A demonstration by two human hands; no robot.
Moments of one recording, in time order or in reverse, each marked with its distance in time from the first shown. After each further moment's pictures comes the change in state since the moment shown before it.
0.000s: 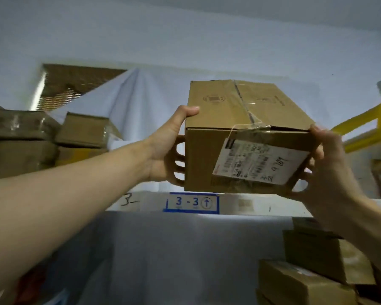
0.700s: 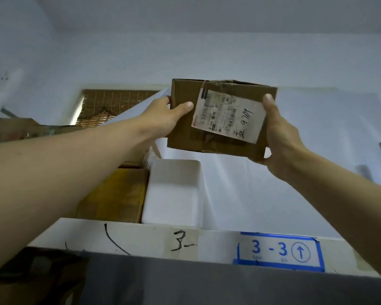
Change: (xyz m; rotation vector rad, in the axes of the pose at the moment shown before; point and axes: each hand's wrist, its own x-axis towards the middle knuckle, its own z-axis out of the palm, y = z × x) left_hand 0.101 0.042 -0.175 0.531 0.436 0.590; right_hand 0.130 0.064 0.214 -0.013 -0.077 -0.014
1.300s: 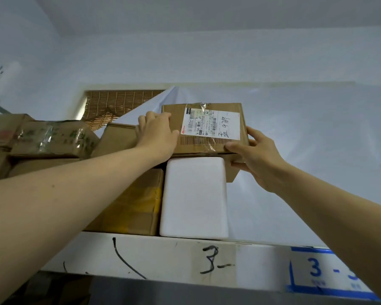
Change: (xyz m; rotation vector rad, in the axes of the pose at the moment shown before) left_hand 0.033 -0.092 -0.005 0.671 0.294 0.072; right_hand 0.057 0.095 0.058 -0.113 -0.248 -0.130
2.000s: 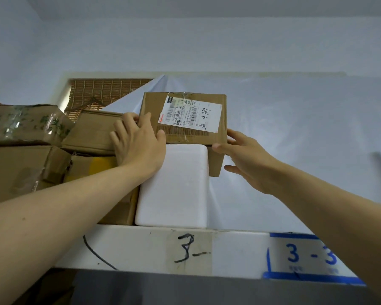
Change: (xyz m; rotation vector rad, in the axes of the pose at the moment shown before) left_hand -0.028 -0.008 0.049 0.148 0.219 -0.060; right_hand -0.010 0.018 -0.019 -0.135 -0.191 0.101
